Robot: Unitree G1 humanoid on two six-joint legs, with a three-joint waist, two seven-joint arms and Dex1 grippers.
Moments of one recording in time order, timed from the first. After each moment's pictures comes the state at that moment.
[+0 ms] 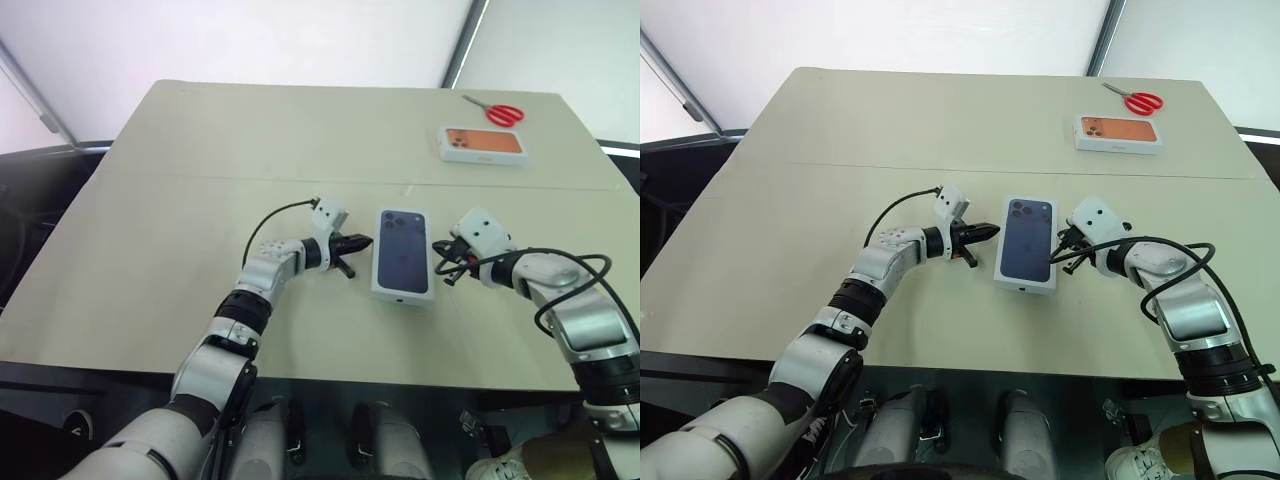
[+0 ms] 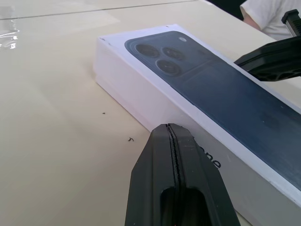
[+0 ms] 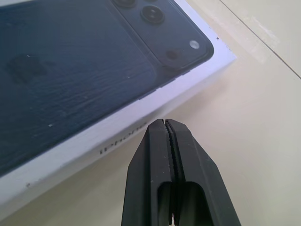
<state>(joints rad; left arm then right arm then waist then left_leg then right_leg) -0.83 0.04 -0.12 0.71 -0.21 0.29 -0.79 -0.35 -0.79 0.04 -0.08 0.13 0.52 0.68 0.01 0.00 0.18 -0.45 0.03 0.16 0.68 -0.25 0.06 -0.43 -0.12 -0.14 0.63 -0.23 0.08</state>
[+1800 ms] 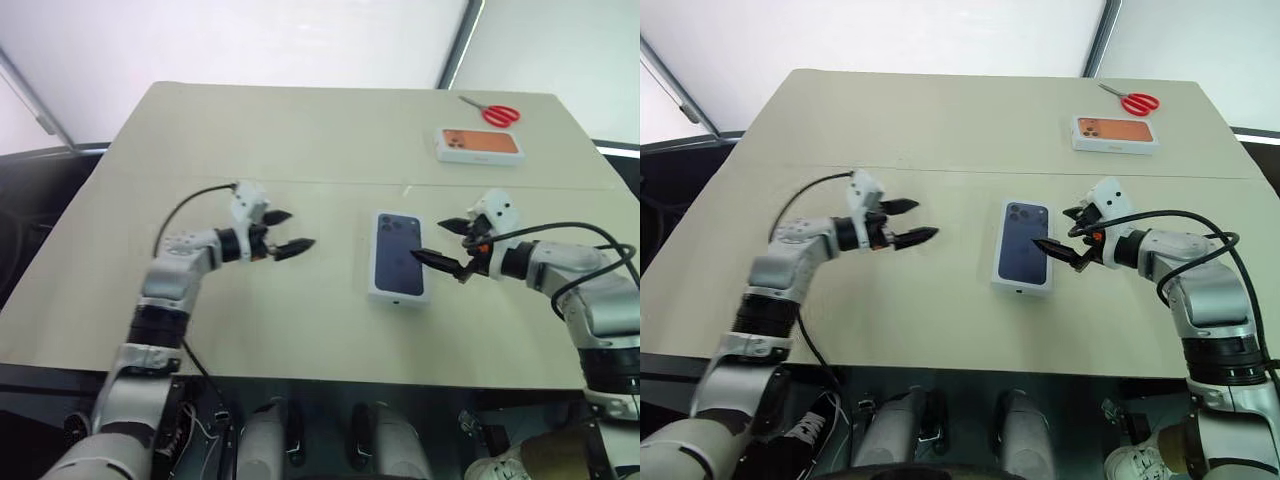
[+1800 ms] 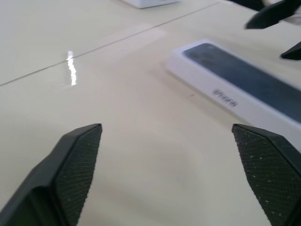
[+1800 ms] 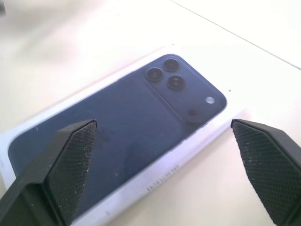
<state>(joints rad) -0.60 0.49 0.06 0.25 -0.29 0.45 -0.99 -0.39 -0.78 -0.10 -0.06 0.34 0.59 0.88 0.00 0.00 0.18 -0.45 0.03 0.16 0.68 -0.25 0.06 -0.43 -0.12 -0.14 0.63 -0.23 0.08</state>
